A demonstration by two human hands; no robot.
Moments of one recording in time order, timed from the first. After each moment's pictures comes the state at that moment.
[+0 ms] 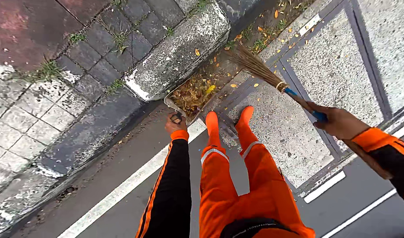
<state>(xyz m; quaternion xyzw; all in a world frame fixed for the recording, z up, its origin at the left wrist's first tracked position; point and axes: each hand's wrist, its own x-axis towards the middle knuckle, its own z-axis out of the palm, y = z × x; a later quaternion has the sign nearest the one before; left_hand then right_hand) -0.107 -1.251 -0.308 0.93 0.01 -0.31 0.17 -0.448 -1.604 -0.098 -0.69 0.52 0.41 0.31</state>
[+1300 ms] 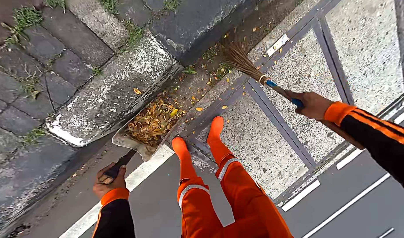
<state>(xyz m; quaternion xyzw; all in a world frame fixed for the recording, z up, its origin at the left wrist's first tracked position) -0.132 -1.310 -0.303 0.95 0.03 -0.23 0.20 -0.520 -1.929 -0.221 -0.72 0.45 0.44 0.29</state>
